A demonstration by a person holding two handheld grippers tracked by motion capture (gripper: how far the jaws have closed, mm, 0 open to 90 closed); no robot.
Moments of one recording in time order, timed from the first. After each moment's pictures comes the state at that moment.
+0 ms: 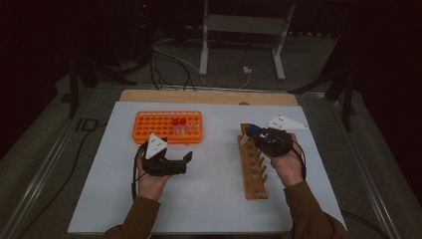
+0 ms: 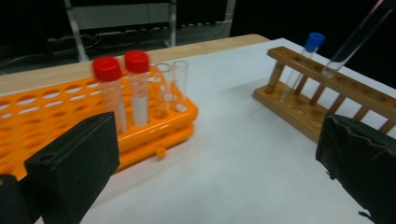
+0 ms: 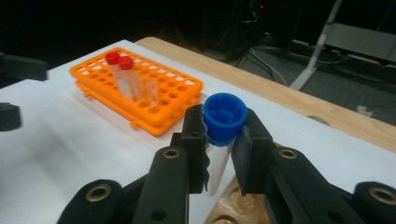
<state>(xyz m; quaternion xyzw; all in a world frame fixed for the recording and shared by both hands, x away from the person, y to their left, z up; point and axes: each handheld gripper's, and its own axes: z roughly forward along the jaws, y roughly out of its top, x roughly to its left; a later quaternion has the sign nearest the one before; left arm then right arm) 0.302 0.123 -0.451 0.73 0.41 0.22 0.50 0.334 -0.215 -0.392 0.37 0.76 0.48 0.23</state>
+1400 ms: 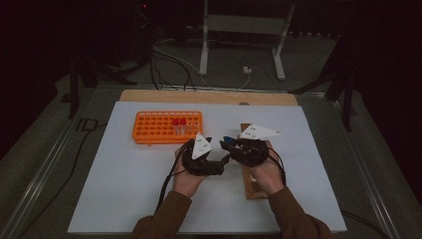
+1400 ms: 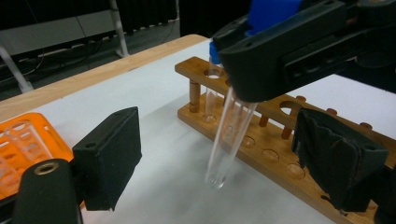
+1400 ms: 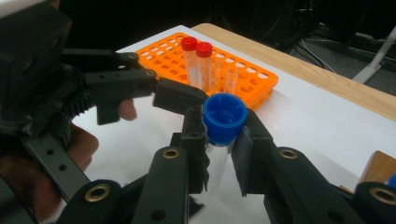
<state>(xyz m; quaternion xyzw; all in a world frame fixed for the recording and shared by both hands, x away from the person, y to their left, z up) 0.310 0.028 -0.448 0.78 0.31 0.20 0.51 0.318 -0.159 -0.404 0.32 0.80 0.48 0.16</state>
